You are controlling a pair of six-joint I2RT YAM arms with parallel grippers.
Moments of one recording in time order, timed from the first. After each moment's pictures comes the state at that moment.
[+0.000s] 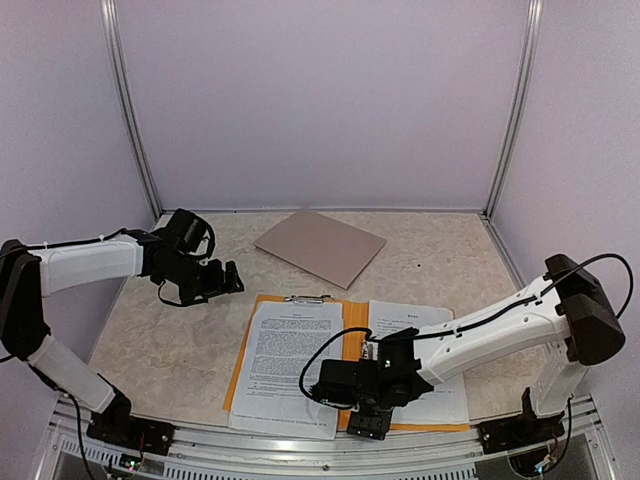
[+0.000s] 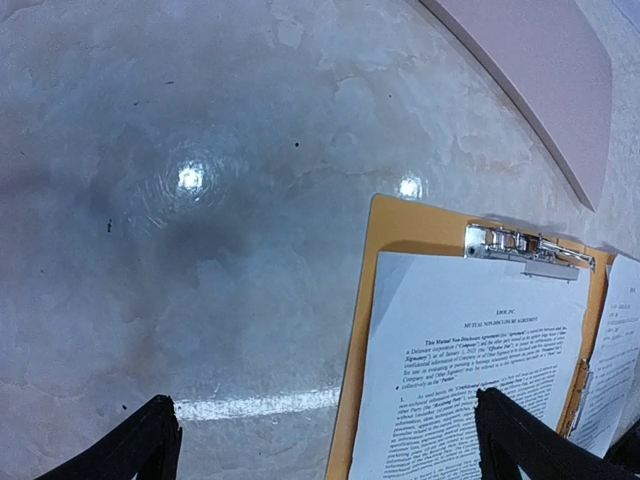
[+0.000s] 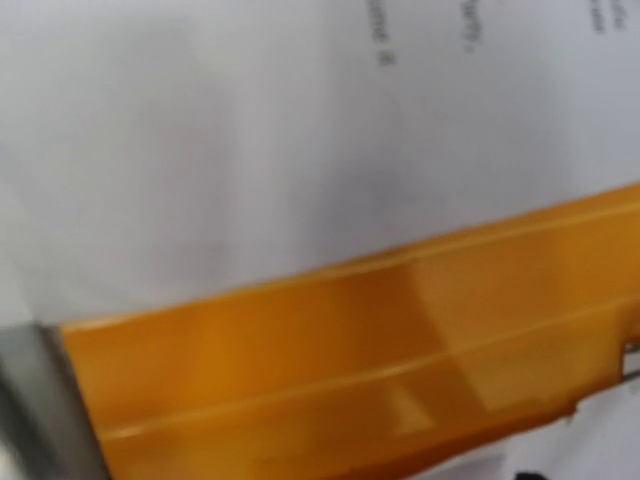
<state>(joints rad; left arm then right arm) -0.45 1.49 0.96 -0.50 0.09 -0.59 1.45 1.80 1.13 -0.78 0.23 0.12</state>
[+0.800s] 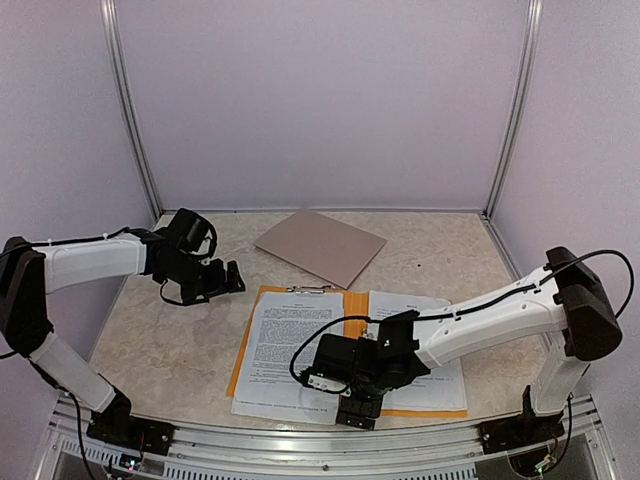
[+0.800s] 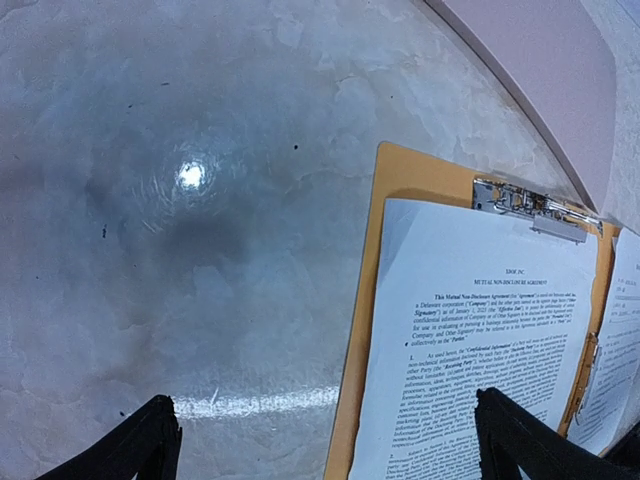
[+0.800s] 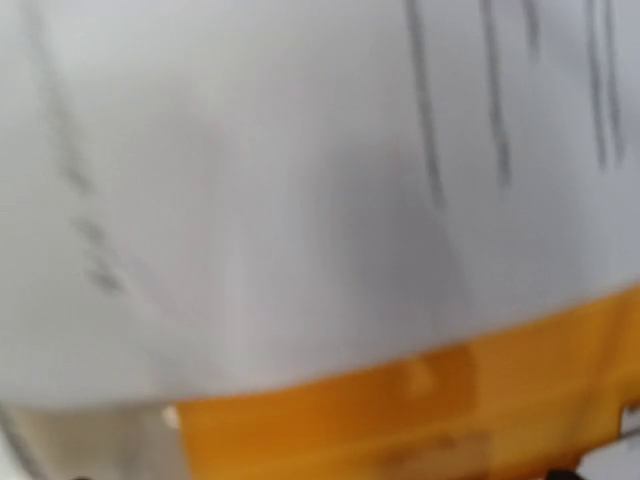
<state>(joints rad) -0.45 1.51 0.97 -0.50 0.10 -0.59 1.37 1.80 1.15 -0.71 0.20 0.00</state>
